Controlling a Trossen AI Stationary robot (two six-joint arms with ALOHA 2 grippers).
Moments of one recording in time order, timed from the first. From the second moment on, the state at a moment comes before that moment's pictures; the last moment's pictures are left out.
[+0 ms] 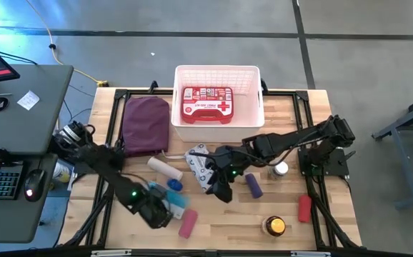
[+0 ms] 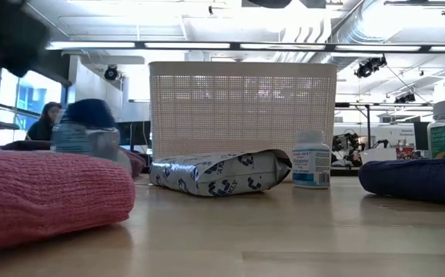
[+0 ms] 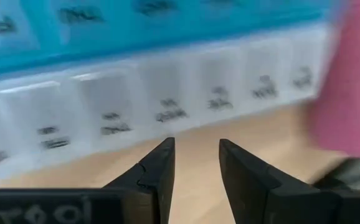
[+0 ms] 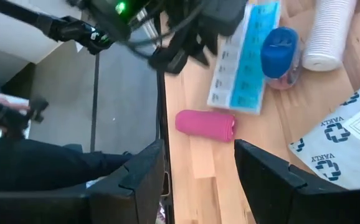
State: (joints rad) left arm -0.72 1.62 0.97 -0.54 -0.08 -1.71; right arm 0.25 1.72 1.62 -0.59 -0.24 0.67
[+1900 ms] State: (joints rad) left arm -0.68 1.53 0.88 -0.78 -0.08 -1.52; right arm 0.18 2.13 1.62 -0.25 -0.29 0.78
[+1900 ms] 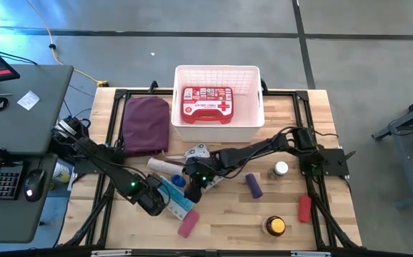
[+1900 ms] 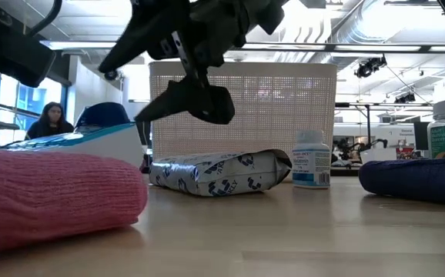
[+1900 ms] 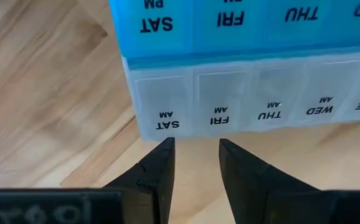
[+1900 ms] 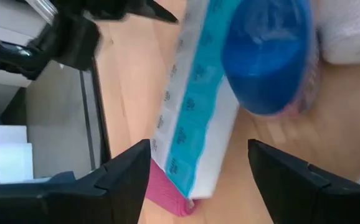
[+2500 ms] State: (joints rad) left arm -0.68 1.53 0.88 -0.76 -0.14 -1.54; right arm 0.23 2.23 1.62 -0.15 -0.23 0.89
